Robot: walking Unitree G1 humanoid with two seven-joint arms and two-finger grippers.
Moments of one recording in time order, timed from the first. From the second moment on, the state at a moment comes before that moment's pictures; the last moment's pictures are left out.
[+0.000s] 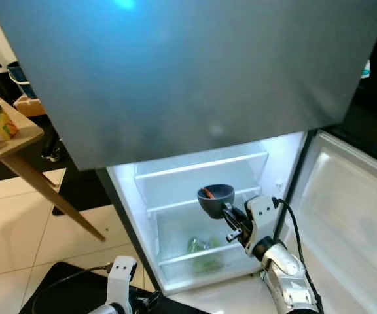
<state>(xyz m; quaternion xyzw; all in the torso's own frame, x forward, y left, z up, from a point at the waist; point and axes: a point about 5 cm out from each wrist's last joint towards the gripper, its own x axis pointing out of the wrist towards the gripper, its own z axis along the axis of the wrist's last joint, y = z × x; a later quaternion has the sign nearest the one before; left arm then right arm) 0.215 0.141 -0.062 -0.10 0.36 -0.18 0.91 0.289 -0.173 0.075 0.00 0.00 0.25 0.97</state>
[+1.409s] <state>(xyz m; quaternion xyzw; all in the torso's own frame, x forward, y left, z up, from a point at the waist) 0.218 0.136 -0.058 -0.08 0.35 -0.21 0.91 0.284 -0.175 0.072 0.01 0.00 0.24 0.97</state>
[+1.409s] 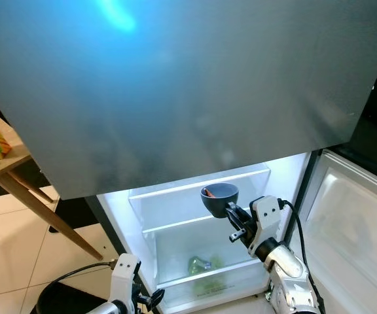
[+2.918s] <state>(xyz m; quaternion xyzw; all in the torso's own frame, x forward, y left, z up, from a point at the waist) 0.270 0.105 -0.001 -0.07 0.16 -0.36 0.91 0.303 -0.186 0.096 0.03 -0.02 0.20 0.98</state>
